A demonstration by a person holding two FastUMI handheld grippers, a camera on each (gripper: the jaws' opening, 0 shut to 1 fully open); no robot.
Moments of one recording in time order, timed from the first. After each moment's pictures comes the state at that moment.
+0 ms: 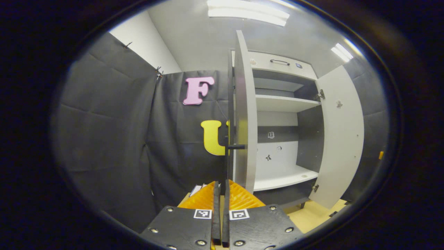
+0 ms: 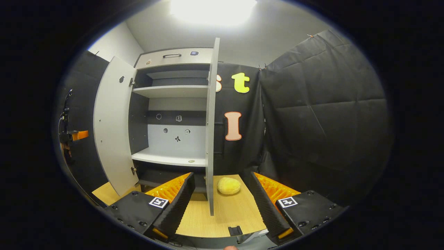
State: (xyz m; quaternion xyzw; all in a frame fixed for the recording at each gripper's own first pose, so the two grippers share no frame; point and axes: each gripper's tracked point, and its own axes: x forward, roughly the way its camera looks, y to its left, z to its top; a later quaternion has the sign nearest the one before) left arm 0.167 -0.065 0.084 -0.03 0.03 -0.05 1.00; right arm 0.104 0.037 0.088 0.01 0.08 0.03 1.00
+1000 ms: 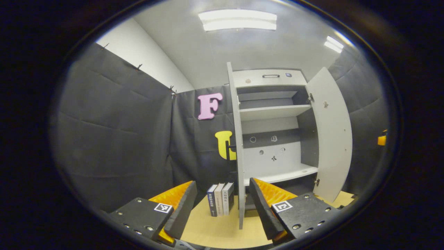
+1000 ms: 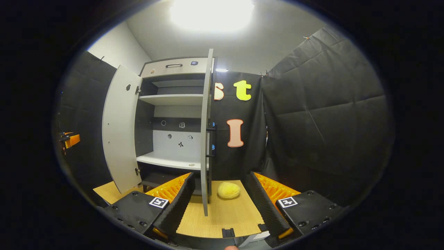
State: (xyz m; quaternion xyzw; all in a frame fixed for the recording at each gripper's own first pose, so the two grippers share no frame) left arm 0.008 -0.065 0.097 0.01 -0.01 0.02 1.00; right arm 0.107 0.029 0.096 0.01 0.04 0.06 1.00
